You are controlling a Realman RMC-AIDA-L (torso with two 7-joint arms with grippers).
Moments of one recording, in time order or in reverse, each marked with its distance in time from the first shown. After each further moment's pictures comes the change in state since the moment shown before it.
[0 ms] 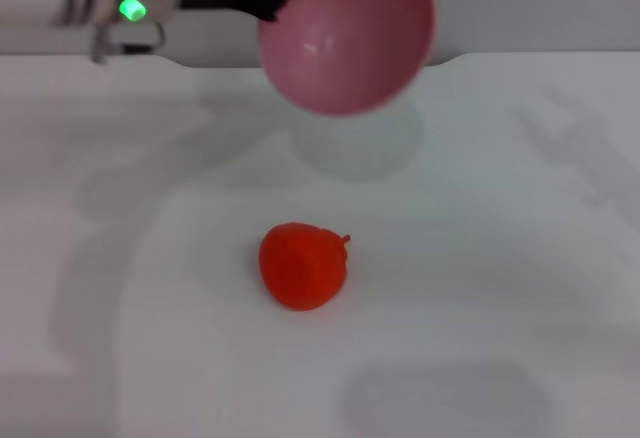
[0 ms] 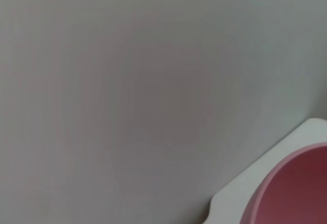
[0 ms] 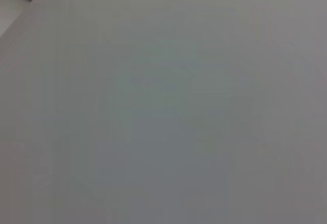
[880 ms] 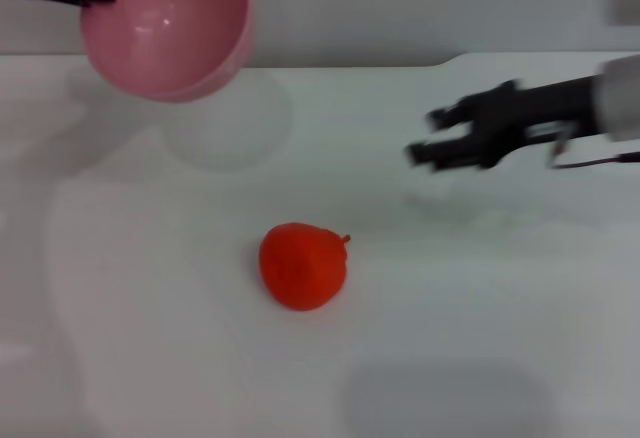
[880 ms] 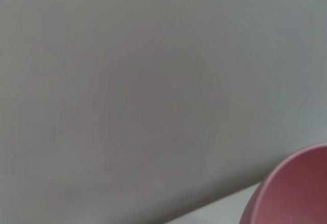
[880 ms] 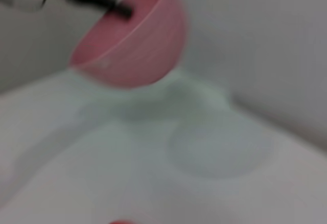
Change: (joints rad) left arm -0.045 0.148 -0.481 -0.096 0.203 0.373 -0.080; right arm 0.382 -0.049 0.122 -0.078 -1.366 -0.022 0.834
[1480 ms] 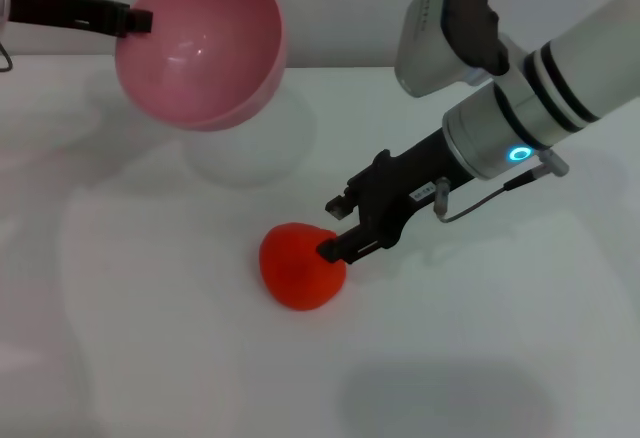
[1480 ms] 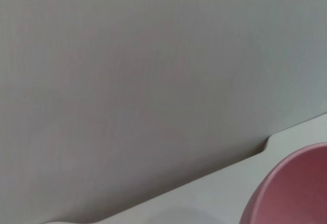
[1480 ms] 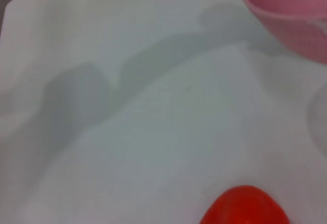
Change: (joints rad) left arm 0.006 -0.048 0.038 -0.009 -0.001 0.002 0.002; right arm 0.251 0.061 -0.231 0.152 -0.128 -0.028 0.073
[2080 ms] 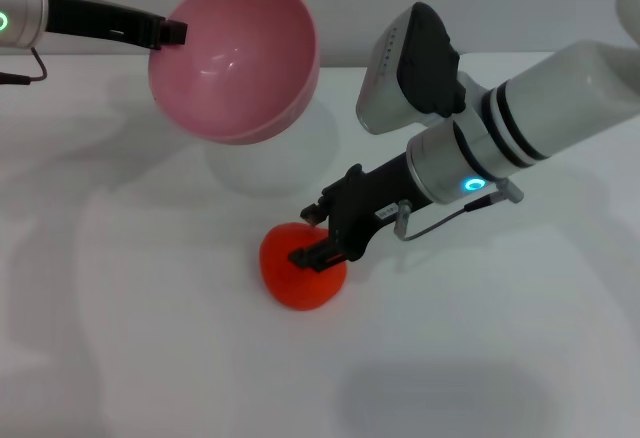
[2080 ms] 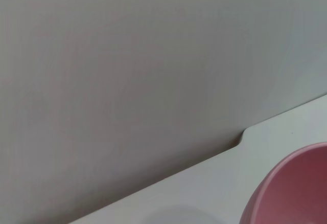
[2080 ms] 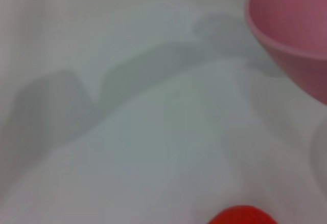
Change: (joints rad) left arm -0.009 -0.035 0.039 0.008 -0.004 -0.003 0.000; right arm 0.003 0.004 -0.207 0.124 0.186 0.241 -0.052
